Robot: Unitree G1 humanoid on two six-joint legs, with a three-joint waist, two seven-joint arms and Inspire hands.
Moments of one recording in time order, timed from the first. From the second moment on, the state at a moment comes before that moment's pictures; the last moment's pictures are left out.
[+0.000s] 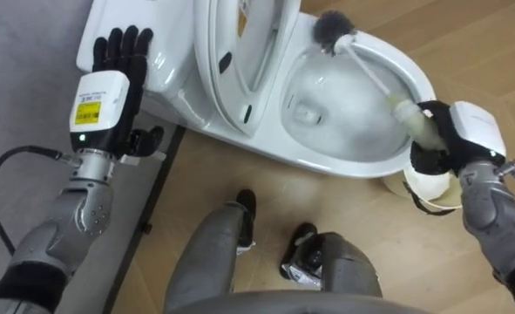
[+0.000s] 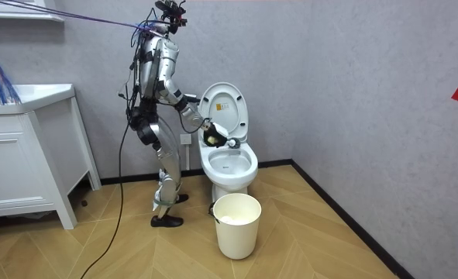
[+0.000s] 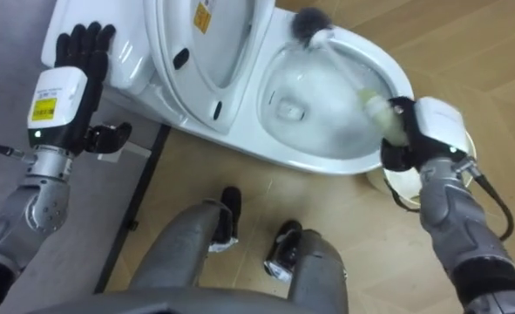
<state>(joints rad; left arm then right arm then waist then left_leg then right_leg) 0.03 0.50 -0.17 0.45 0.78 -0.33 0.53 0.08 -0.59 0.26 0.42 -0.63 -0.10 -0.22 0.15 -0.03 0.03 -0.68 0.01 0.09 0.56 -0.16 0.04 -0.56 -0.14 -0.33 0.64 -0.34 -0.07</state>
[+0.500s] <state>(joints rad) 0.04 0.51 -0.21 0.44 0.70 -0.29 0.58 0.25 -0.69 0.29 0.27 -0.72 -0.06 -0.16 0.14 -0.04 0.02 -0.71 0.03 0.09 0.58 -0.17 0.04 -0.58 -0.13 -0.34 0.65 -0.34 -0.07</state>
